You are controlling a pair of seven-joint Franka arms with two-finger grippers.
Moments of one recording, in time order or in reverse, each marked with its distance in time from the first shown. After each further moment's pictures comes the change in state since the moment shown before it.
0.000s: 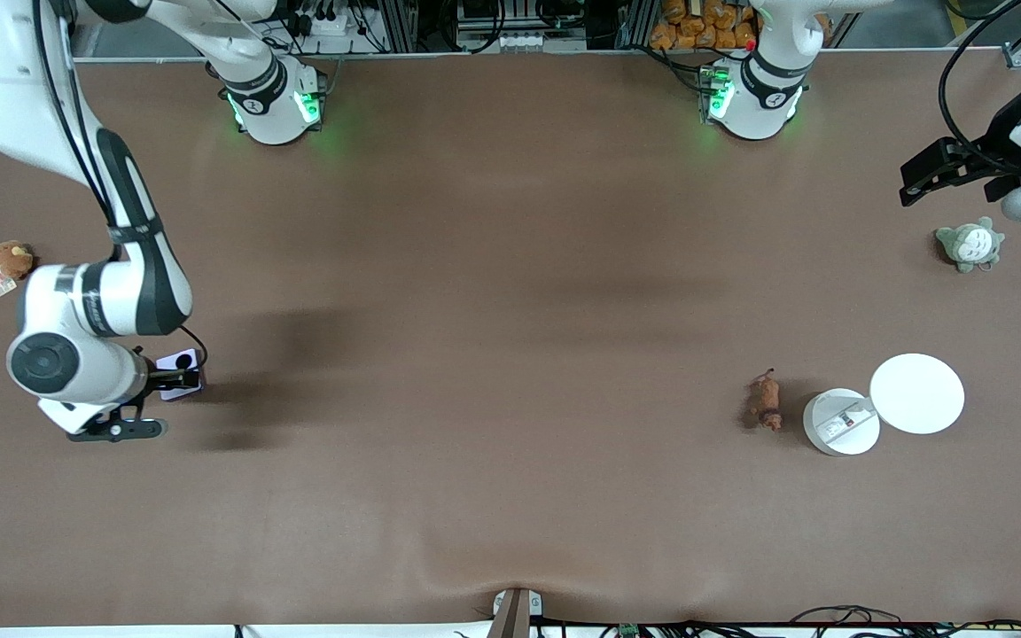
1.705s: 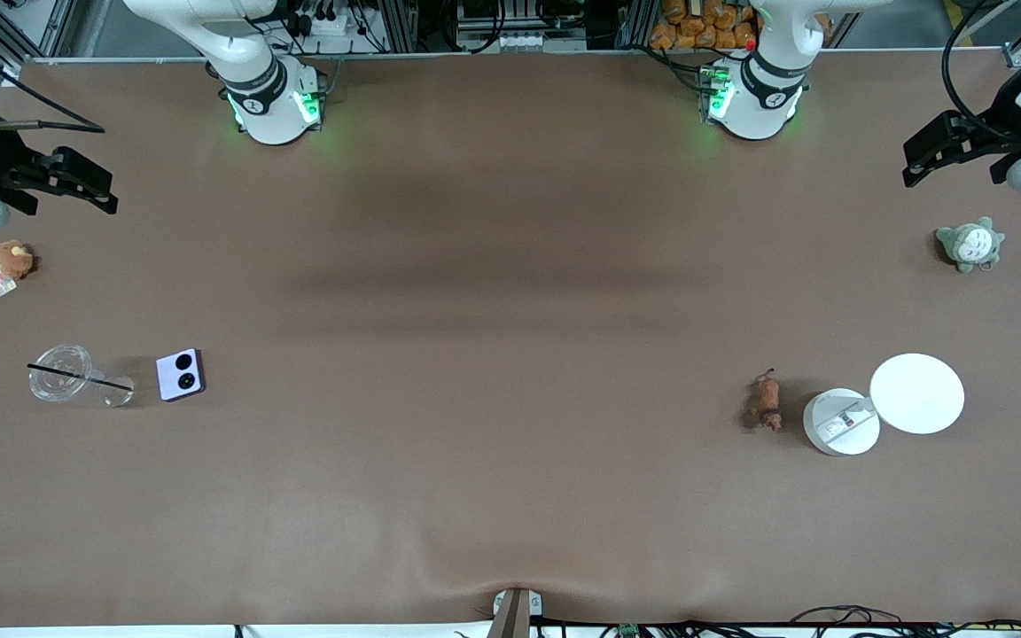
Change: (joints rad) left arm -0.003 -0.038 -0.012 0.001 0.000 -0.019 0.008; right arm 0.075 -0.569 0.015 0.118 0.277 -0.621 -0.009
